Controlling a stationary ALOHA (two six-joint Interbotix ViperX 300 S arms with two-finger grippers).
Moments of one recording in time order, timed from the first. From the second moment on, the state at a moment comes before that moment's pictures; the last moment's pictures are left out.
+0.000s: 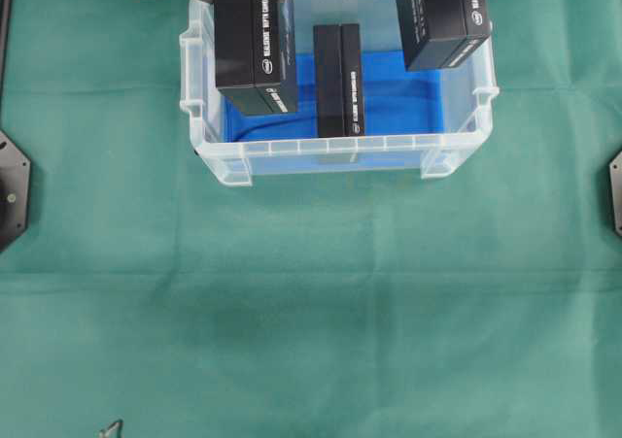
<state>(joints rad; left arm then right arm) 0.25 0.14 -0.58 0.06 1.75 -1.31 -0.29 0.01 -0.37 -0.19 1.67 1.22</state>
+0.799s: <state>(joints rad) 0.24 0.14 -0.58 0.06 1.75 -1.31 -0.29 0.01 -0.37 -0.19 1.70 1.22</state>
